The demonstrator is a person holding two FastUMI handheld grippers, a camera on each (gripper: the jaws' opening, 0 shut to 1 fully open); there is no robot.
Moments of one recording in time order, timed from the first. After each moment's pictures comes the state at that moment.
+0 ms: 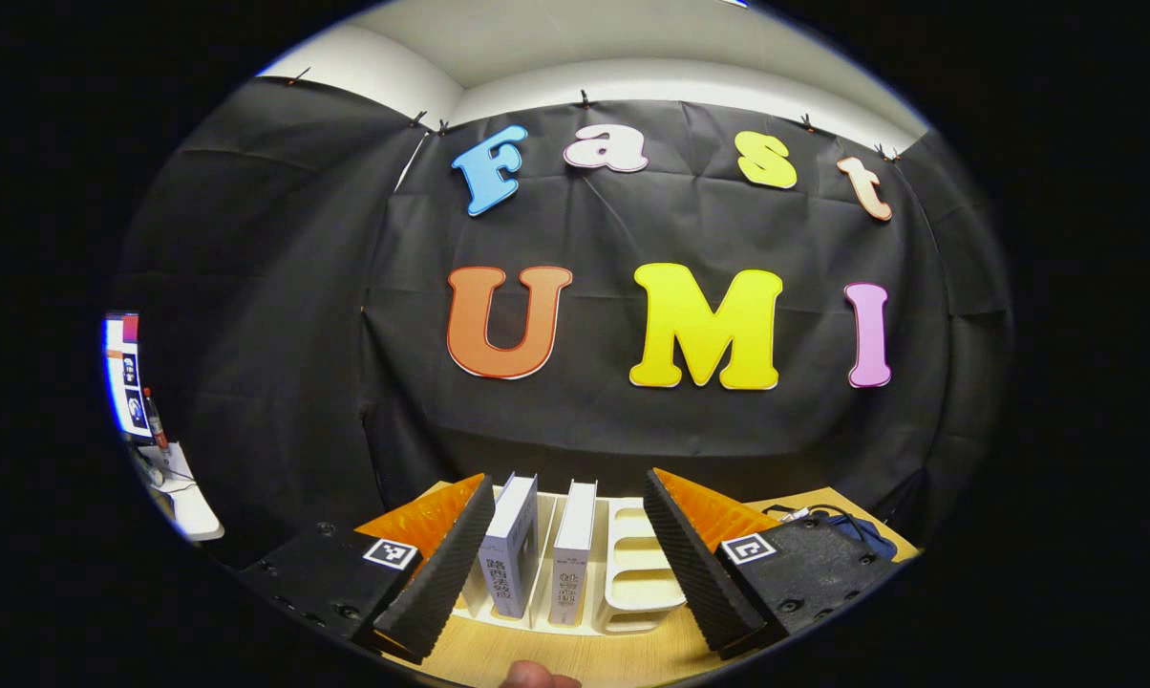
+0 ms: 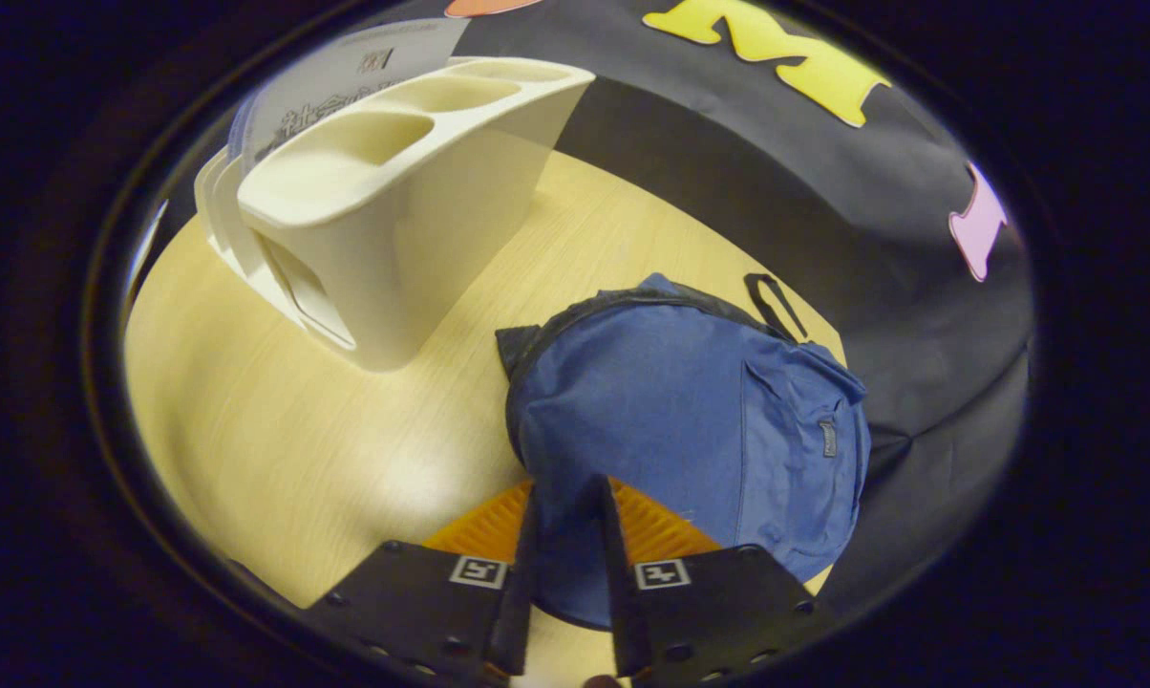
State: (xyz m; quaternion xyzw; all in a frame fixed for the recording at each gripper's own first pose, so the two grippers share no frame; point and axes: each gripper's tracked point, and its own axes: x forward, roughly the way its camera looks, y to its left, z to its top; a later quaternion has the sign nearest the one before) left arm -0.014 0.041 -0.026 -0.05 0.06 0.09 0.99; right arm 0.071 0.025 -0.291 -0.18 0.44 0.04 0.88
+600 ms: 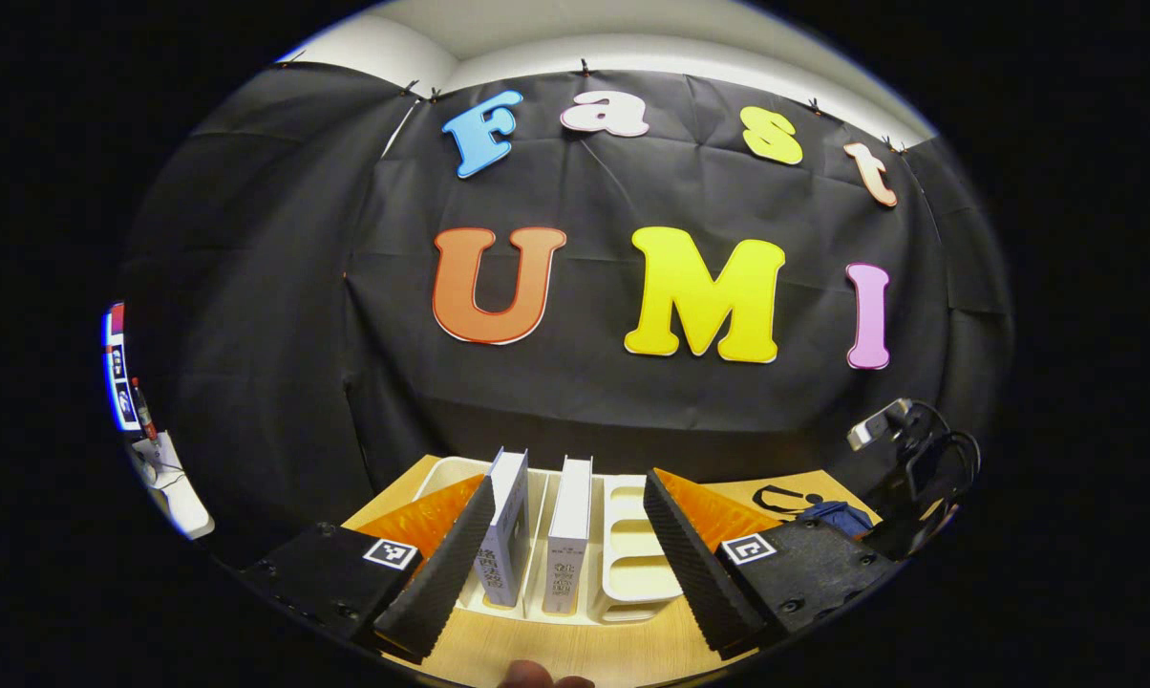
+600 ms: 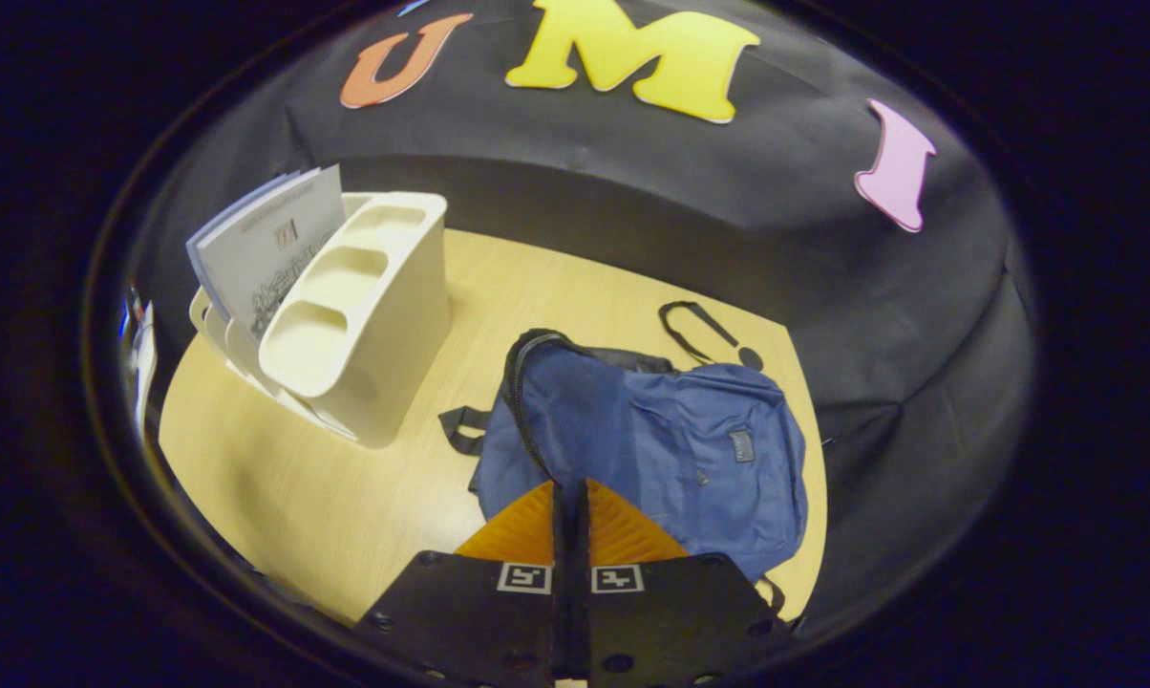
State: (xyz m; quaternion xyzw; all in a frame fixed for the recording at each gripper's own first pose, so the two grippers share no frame) left arm 0.007 0.042 -0.049 -0.06 0.12 0.06 0.99; right arm 0.065 -0.052 -0.172 -0.06 0.39 0.02 0.92
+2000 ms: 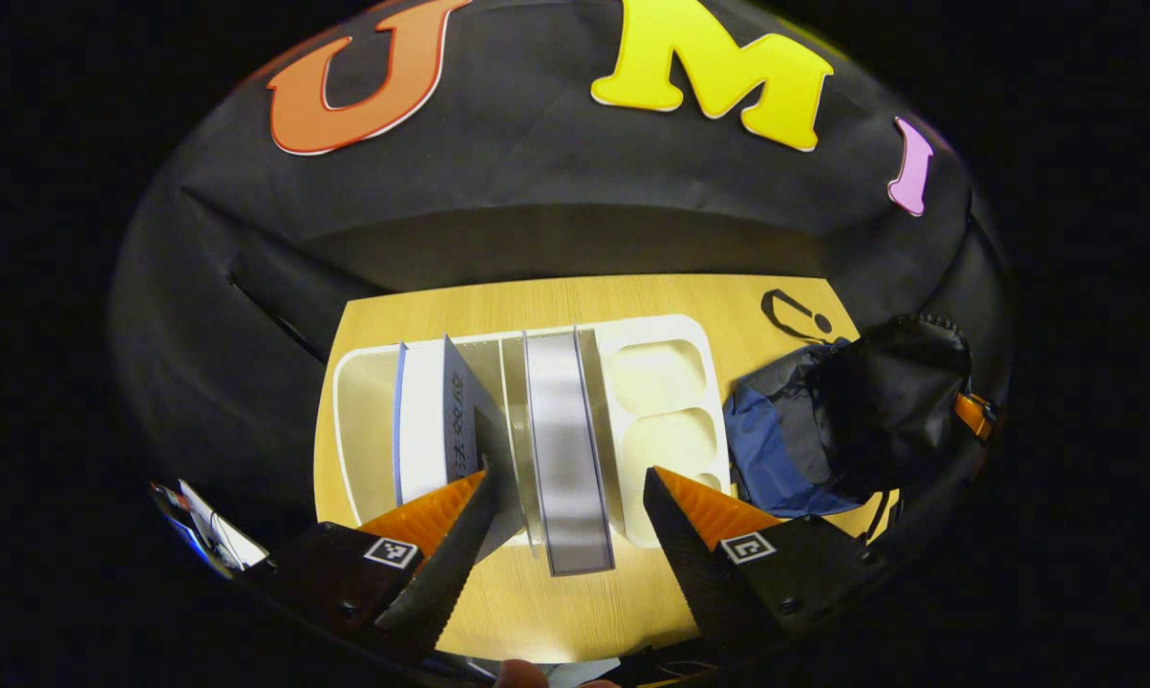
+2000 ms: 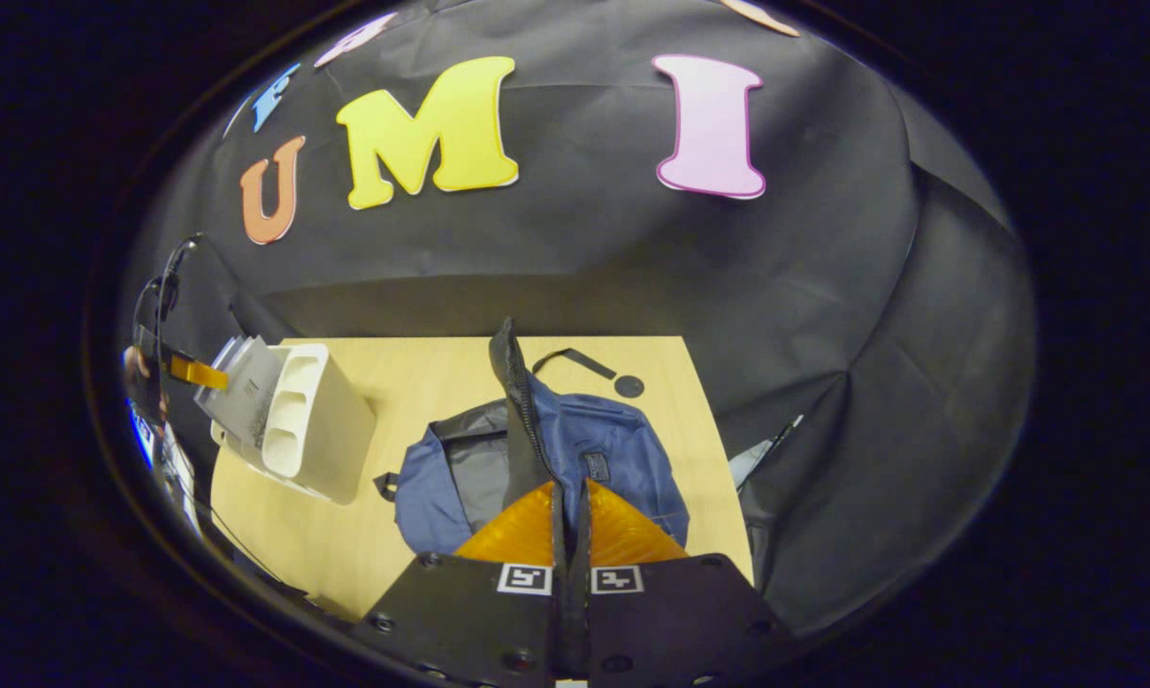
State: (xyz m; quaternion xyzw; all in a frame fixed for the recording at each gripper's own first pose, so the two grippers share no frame) left arm 0.086 0.037 -0.162 -0.02 0.56 -0.06 0.83; right arm 0.059 -0.239 -0.089 0.07 0.34 -0.01 0.94
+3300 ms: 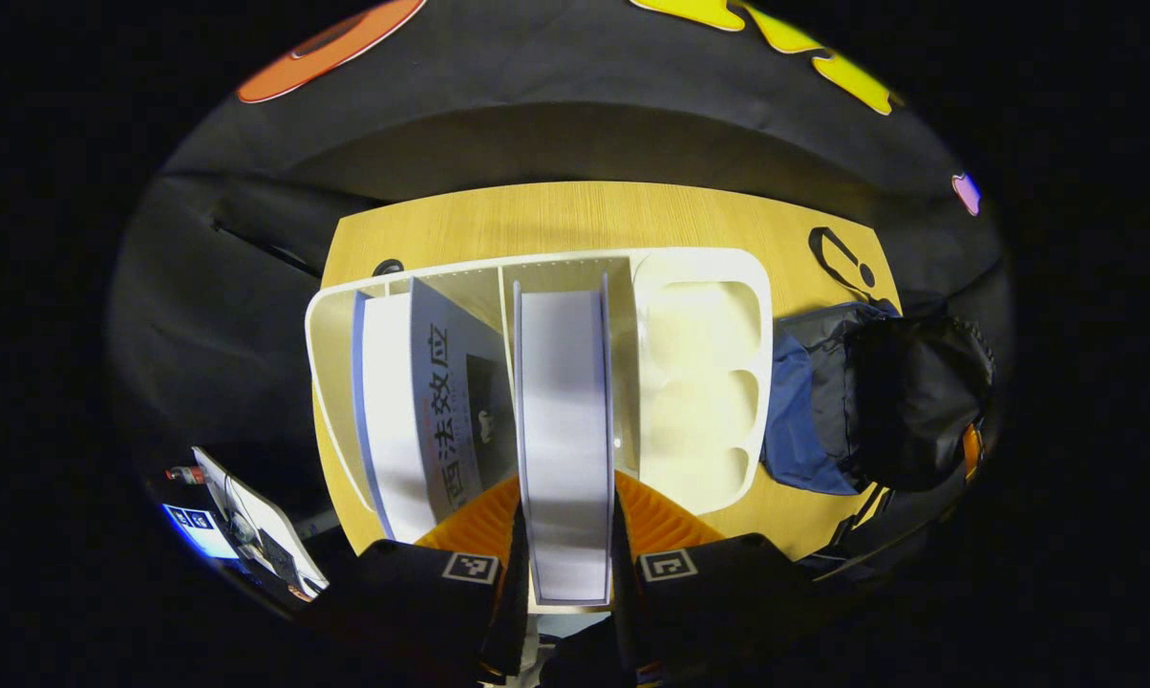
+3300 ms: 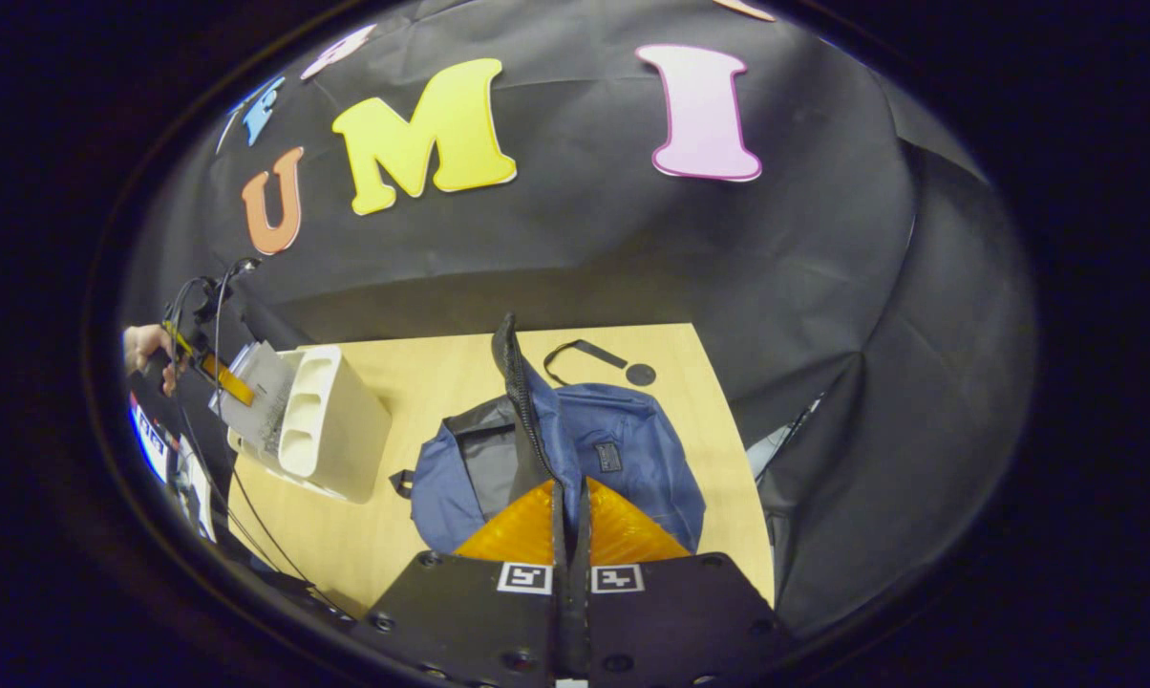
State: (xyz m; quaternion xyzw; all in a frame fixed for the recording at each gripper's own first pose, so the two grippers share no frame) left arm 0.074 0.041 -0.170 -0.03 0.68 -0.02 0.73; right arm 0.052 -0.239 -0.095 0.09 0.35 0.01 0.93
